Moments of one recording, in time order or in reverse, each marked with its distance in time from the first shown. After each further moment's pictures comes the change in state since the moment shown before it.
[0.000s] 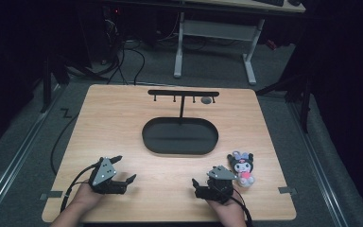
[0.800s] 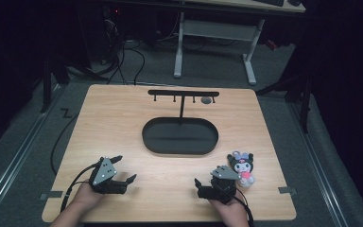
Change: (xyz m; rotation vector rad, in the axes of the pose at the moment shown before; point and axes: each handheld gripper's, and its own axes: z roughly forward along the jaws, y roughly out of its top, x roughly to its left) left arm 0.000 0.000 0.001 0.006 -0.003 -0.004; right arm -0.008 -0.004 -0.001 -0.004 -0.003 0.023
